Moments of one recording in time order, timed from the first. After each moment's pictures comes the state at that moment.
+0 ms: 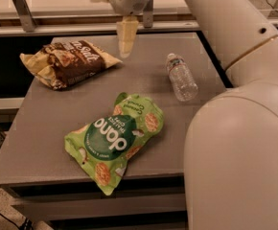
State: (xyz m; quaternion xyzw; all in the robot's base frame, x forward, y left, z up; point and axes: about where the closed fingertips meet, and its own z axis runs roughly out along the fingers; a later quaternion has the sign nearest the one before) arm 0.695 0.080 0.970 -0.86 0.41 0.00 0.31
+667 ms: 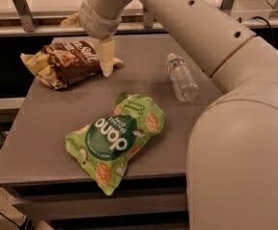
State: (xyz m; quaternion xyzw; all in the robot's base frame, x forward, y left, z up) arm 0.664 0.142 0.922 -0.91 0.31 -0.01 0.28
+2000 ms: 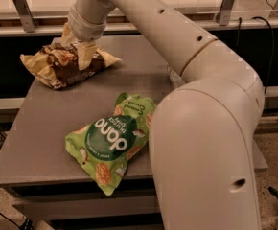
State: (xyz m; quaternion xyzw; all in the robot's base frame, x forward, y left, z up) arm 0.702 0.188 0.897 -0.89 0.35 0.01 0.29
